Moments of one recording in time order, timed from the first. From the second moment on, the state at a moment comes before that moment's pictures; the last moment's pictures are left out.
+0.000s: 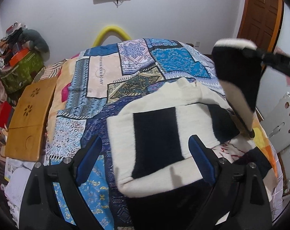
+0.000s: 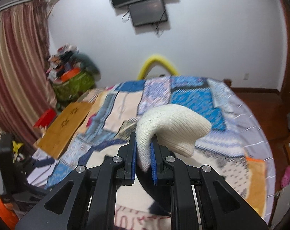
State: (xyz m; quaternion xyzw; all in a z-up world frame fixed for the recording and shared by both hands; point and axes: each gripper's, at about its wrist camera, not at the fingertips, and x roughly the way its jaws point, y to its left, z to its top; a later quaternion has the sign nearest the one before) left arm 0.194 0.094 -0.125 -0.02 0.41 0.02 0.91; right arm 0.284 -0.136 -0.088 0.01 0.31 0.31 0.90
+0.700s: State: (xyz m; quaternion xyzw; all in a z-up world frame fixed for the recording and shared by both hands) left arm 0.189 0.117 -0.129 -0.06 0.41 0.04 0.91; right arm 0.272 -0.072 -0.171 -0.03 0.45 0.37 0.81
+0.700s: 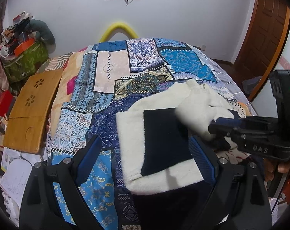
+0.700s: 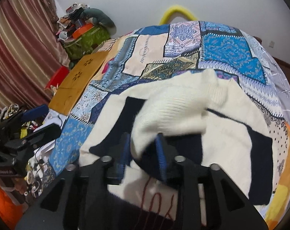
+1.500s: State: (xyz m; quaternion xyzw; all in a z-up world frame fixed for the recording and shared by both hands) left arm 0.233 0.059 -0.147 -0.05 0.45 -0.01 0.89; right arm 0.267 -0.220 -0.121 -0.02 0.36 0.24 0.90
